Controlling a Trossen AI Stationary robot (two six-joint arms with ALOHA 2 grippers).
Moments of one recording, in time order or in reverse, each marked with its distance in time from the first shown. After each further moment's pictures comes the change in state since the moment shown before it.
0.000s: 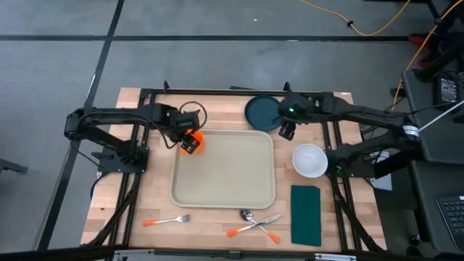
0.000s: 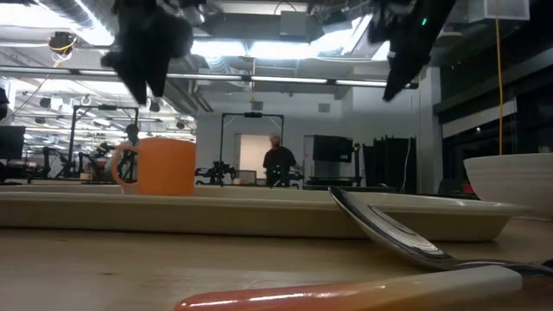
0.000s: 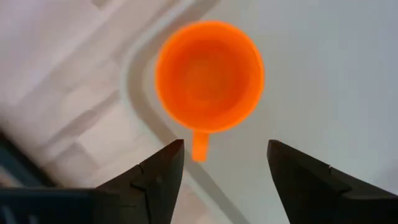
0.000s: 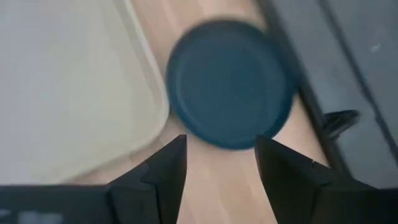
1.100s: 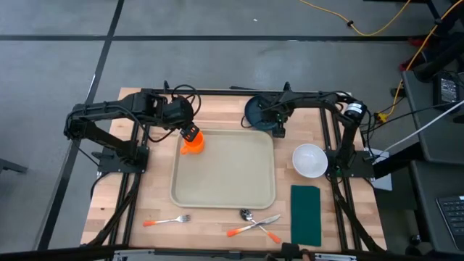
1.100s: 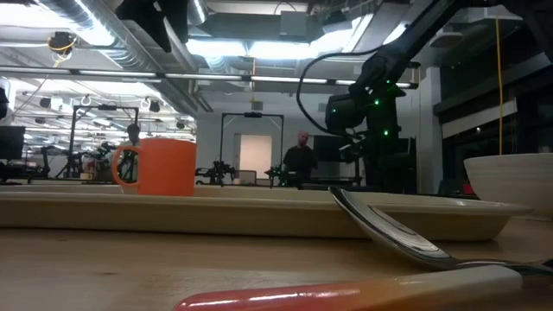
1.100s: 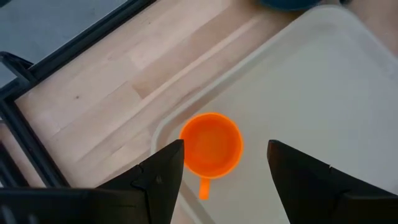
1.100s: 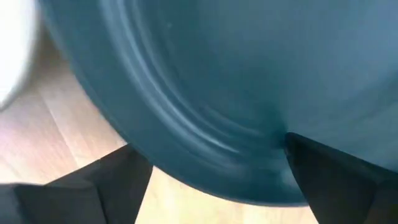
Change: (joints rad) left arm -0.057 -0.001 0.304 -0.117 -0.244 -0.012; right arm -0.251 0.615 0.004 0.136 -0.065 -0.432
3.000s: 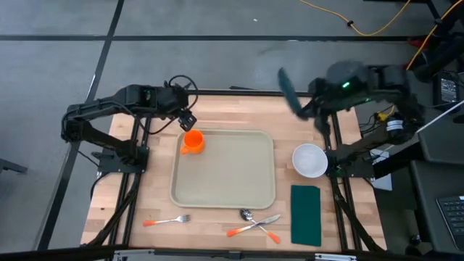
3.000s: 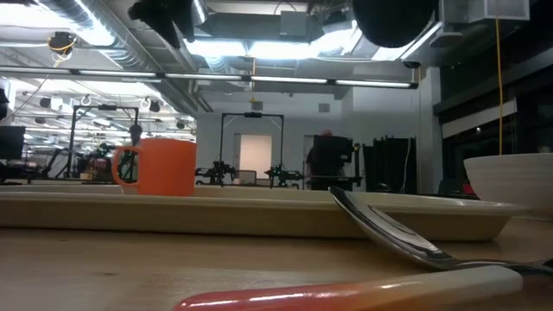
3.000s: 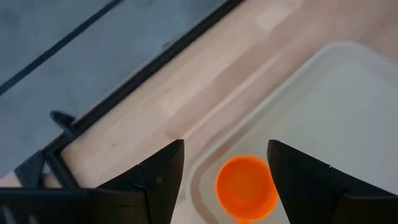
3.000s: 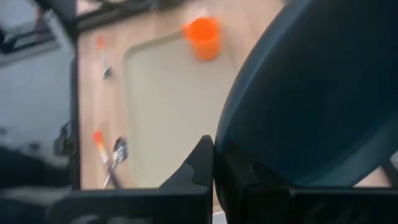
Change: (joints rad) left arm 0.128 -0.054 0.002 0.098 -0.070 0.264; right arm 0.465 -0.474 1.009 -0.754 -0.256 0.650
